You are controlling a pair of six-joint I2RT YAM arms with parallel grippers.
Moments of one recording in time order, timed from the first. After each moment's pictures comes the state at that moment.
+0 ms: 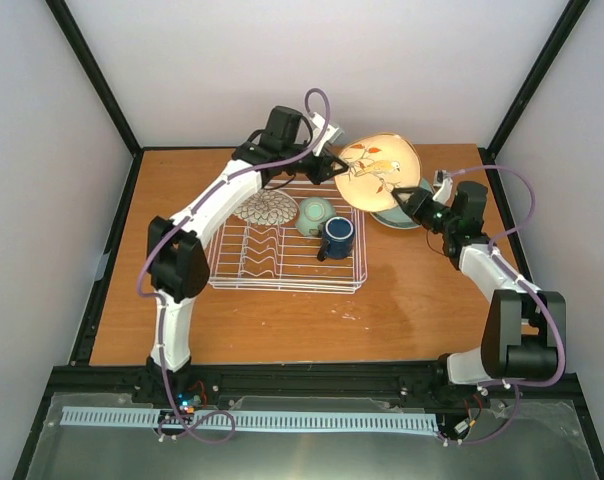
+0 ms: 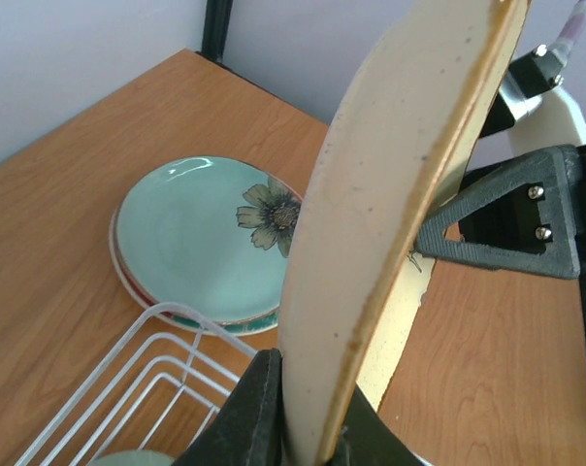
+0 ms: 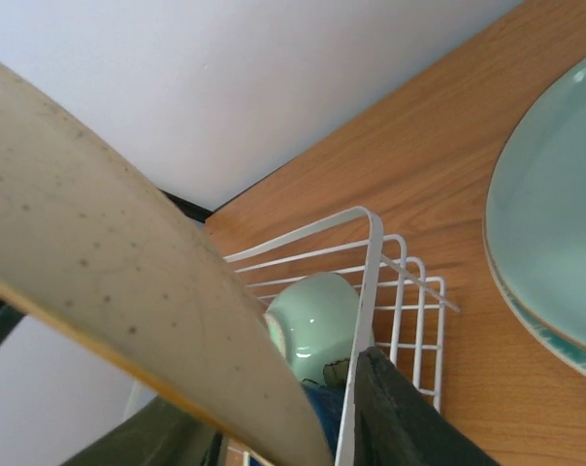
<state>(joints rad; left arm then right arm) -0.53 2.10 2.05 -0.52 0.67 0.05 -0.04 1.42 0.80 0.27 -0.71 0.75</state>
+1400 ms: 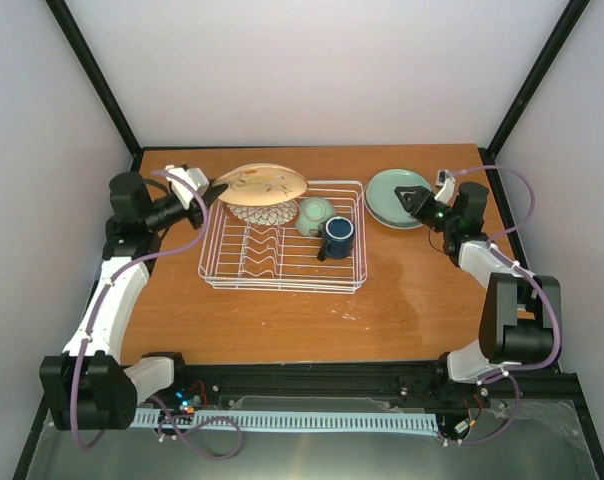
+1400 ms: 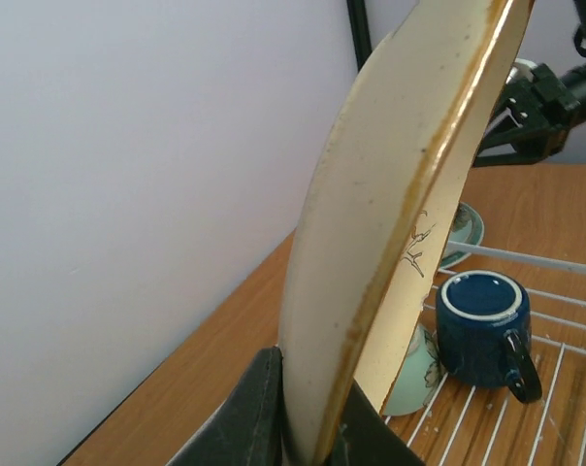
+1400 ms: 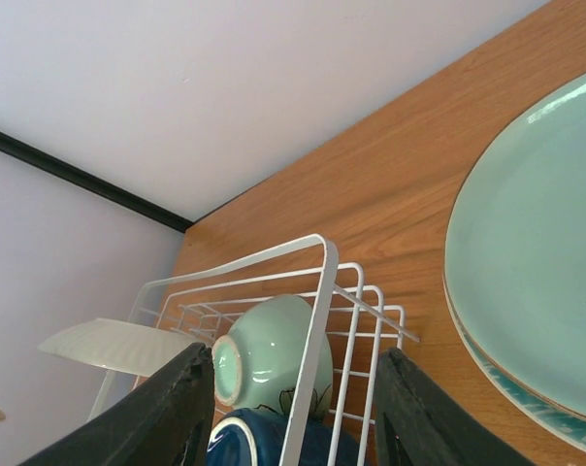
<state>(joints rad) 0.02 1.12 0.94 0.01 0.88 0.41 -0.07 1.49 0.79 0.36 -0.72 0.68</state>
